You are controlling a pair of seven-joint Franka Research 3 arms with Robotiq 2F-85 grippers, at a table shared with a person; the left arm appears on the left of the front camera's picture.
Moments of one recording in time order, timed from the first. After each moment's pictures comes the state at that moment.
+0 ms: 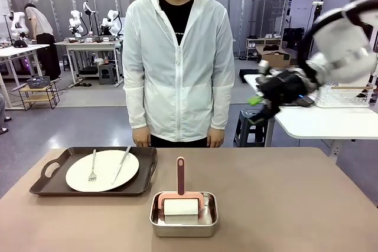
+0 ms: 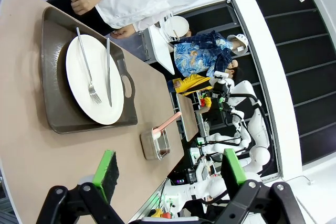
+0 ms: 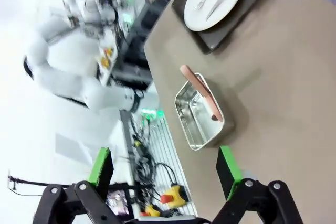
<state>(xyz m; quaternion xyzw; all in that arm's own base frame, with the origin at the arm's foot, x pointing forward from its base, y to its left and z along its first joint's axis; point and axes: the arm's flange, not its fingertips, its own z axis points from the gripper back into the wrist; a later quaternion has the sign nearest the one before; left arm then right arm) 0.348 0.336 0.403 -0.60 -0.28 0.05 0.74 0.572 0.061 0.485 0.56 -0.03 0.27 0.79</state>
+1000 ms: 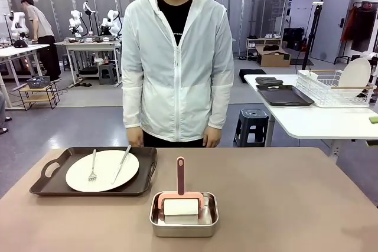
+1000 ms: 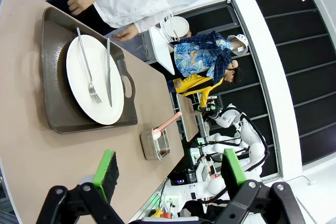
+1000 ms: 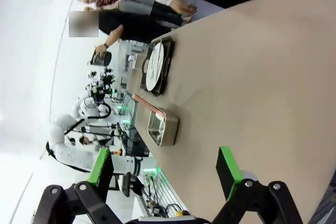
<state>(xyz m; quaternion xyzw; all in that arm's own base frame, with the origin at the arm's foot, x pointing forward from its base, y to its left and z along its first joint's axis) 0.348 0.336 0.403 -0.60 -0.28 0.05 0.74 0.473 -0.260 0.401 0.59 -0.17 -0.01 0.79</state>
